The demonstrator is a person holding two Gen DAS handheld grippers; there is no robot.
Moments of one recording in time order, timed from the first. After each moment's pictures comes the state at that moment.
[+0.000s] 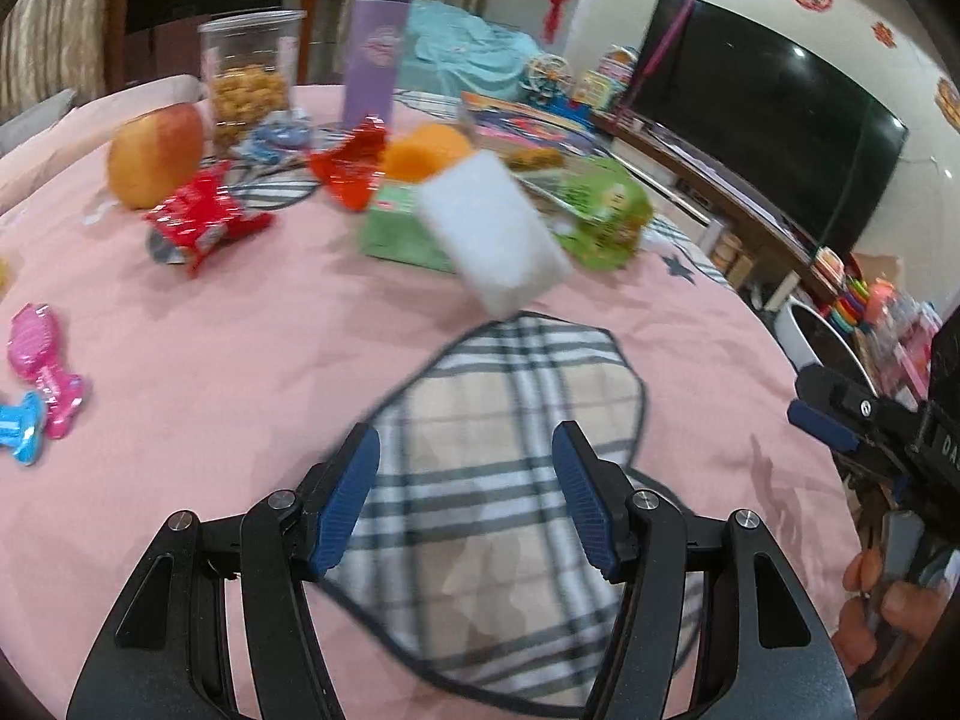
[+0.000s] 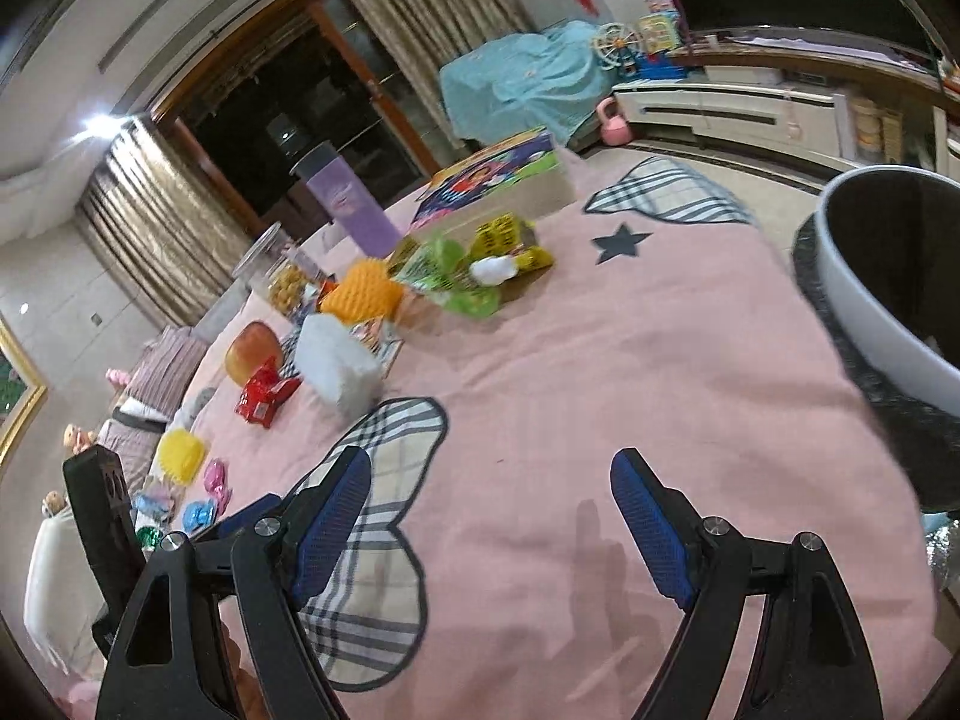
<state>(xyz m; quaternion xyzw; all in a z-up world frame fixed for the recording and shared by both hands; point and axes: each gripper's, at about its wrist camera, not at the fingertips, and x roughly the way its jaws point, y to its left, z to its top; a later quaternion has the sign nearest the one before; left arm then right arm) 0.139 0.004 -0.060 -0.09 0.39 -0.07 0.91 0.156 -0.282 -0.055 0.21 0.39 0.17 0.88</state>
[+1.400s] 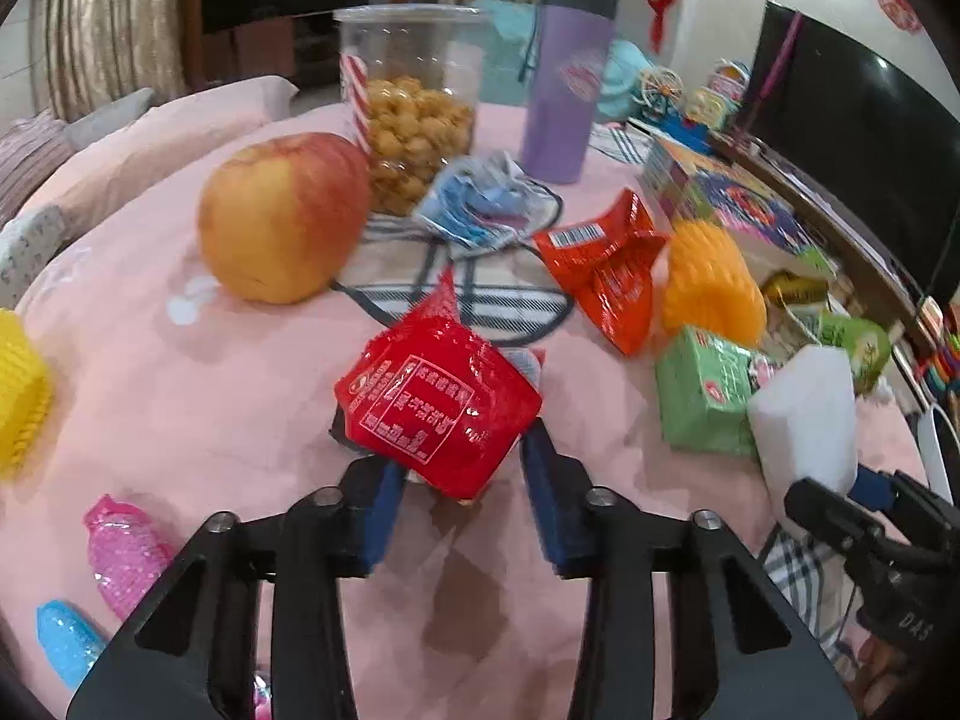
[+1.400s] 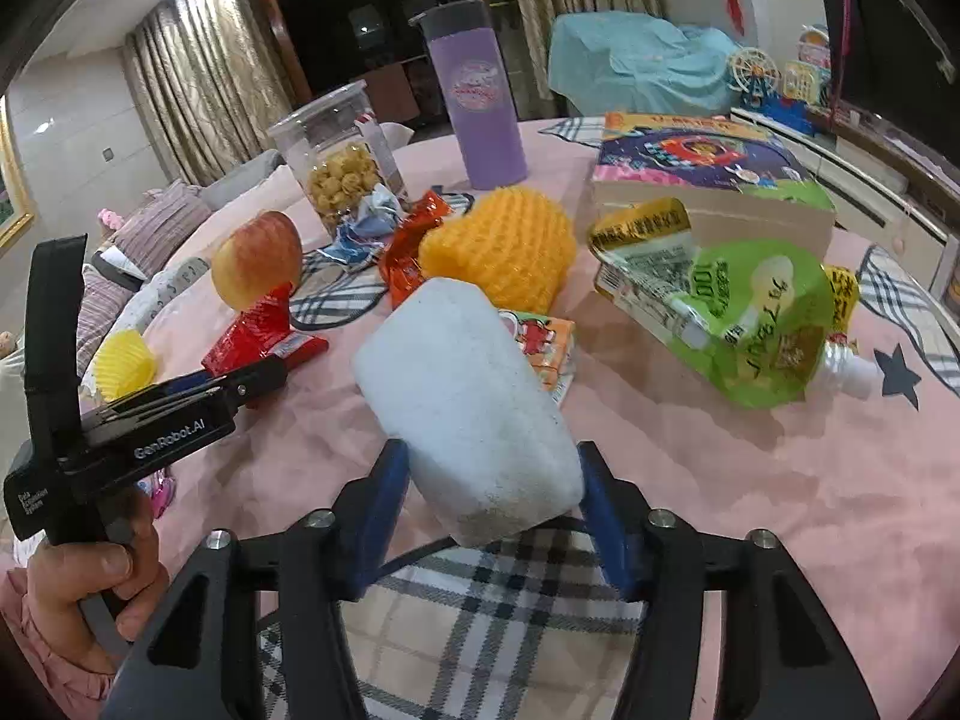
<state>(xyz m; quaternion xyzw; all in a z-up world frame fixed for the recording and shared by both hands) 0.246 0.112 -0.066 -0.07 0.40 0.04 0.91 0.245 -0.121 -0.069 0.04 0.42 0.23 0.88</state>
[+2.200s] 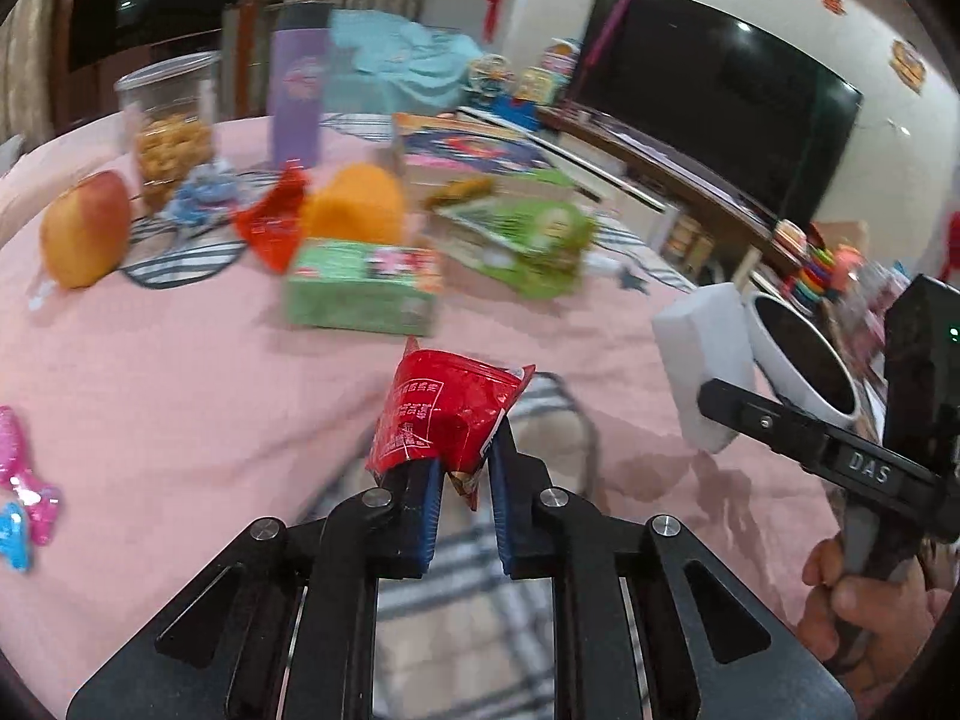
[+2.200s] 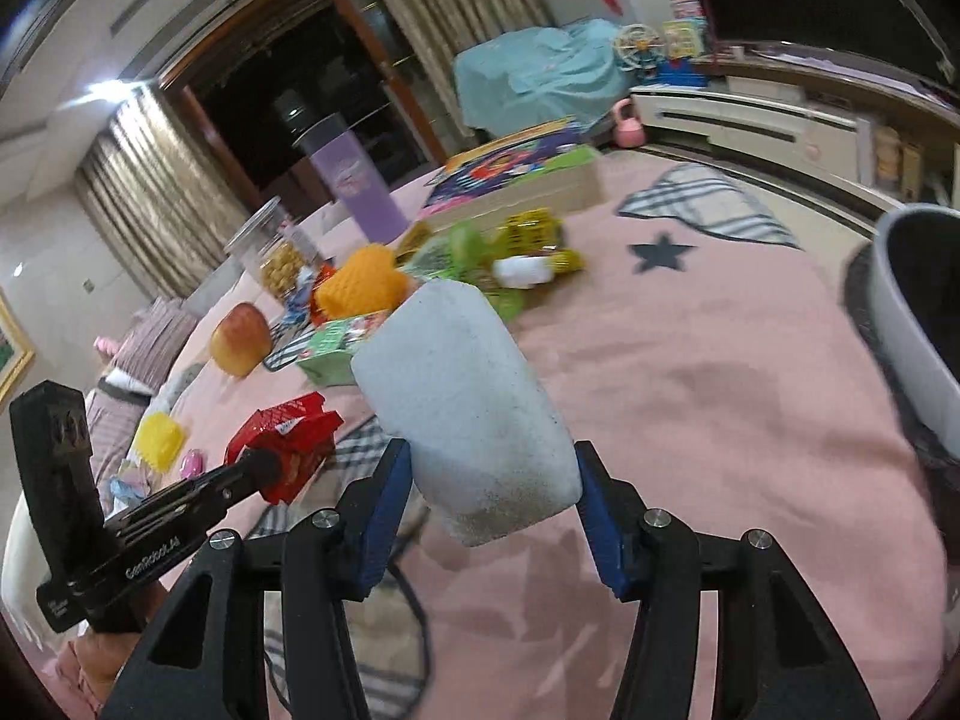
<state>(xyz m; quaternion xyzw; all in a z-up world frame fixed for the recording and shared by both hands) 0.163 -0.028 -0.039 -0.05 0.38 -0.14 0.91 0.177 -0.269 -0.058 0.18 0.40 0.17 0.88</state>
